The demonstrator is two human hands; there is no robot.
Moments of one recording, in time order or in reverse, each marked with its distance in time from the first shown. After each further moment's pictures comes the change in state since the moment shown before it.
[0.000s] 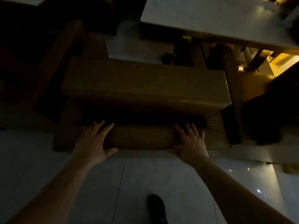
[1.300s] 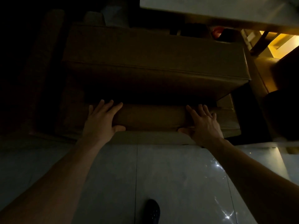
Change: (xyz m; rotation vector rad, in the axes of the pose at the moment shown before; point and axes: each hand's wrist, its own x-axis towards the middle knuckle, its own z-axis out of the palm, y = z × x) left_hand 0.166 -0.087 -0.042 -0.072 0.091 0.240; right_hand 0.126 -0.077 -0.020 -0.008 0.054 0.174
